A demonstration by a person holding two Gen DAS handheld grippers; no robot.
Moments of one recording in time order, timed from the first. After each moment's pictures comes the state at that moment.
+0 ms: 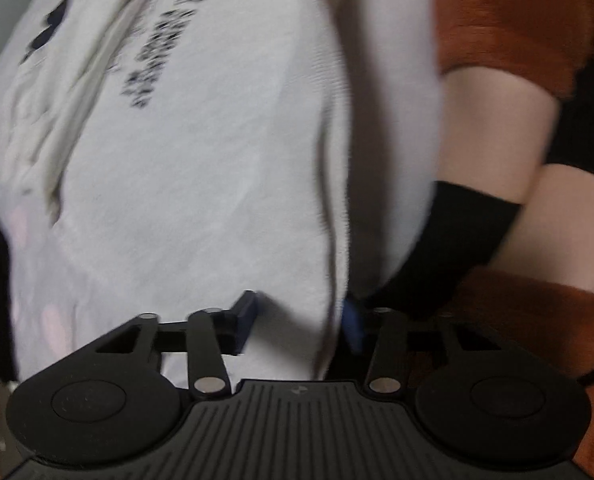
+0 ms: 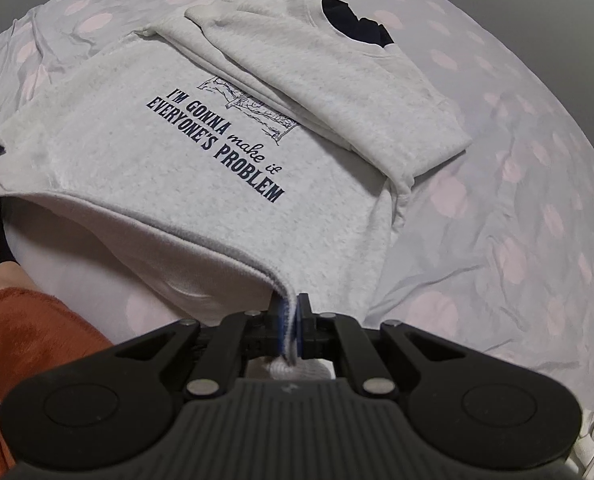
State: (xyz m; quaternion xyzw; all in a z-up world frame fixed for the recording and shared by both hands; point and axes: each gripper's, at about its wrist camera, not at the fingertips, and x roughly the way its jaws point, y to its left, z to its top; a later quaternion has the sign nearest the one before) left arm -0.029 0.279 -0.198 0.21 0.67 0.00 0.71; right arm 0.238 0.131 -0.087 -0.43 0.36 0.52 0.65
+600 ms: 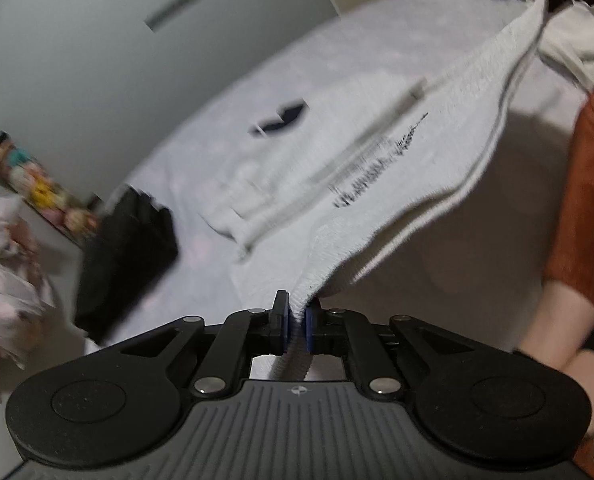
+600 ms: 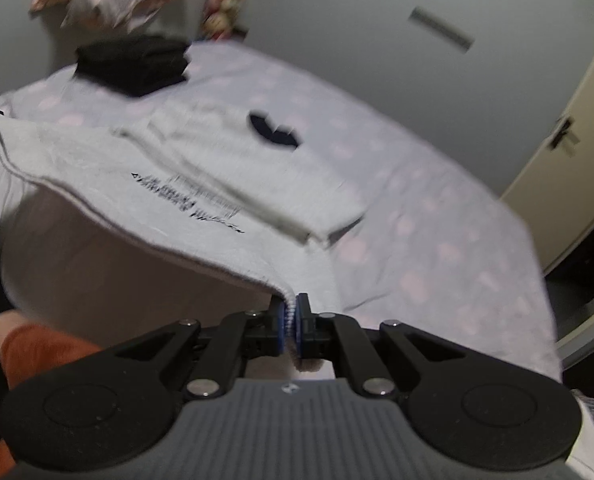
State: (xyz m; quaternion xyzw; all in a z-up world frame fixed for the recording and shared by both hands) left arm -0.069 0.273 -0.051 0.19 0.43 0.23 0.86; right arm 0.163 0.024 -0.001 -0.34 0.21 0.47 0.79
